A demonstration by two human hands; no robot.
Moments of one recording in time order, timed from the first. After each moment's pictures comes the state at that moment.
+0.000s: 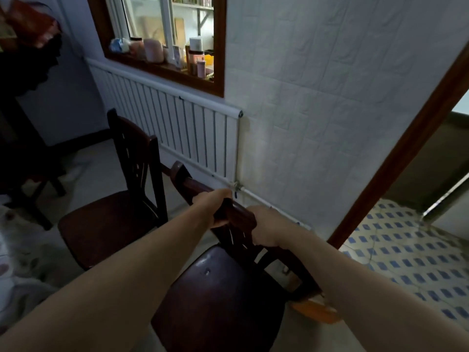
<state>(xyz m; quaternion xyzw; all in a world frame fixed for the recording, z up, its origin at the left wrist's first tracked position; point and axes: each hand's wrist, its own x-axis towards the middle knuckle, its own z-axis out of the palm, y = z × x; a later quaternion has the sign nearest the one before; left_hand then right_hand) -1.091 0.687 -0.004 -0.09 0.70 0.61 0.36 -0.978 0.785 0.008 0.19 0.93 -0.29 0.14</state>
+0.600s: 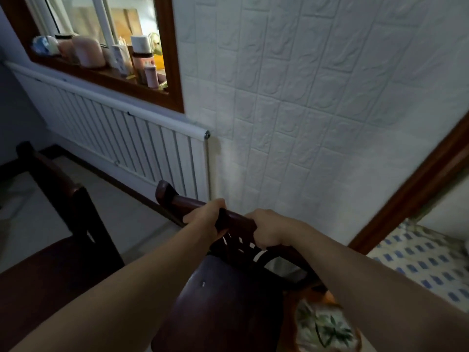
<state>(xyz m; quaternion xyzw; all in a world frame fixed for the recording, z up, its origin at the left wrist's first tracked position) -1.244 0.893 -0.028 -0.19 0.63 0.65 0.37 -1.135 0.984 0.008 0.24 0.90 -0.32 0.20</state>
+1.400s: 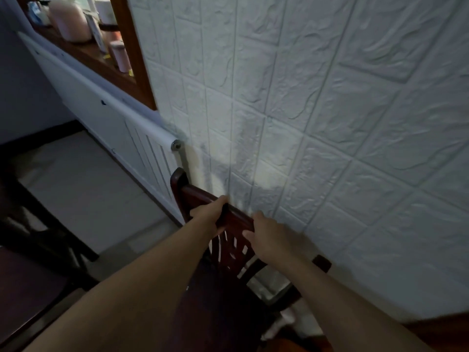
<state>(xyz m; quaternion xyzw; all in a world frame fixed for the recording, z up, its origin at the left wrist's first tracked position) -1.346 1.134 -0.092 -0.24 0.64 0.64 0.34 -1.230 1.220 -0.073 0.24 0.93 -0.26 0.07</state>
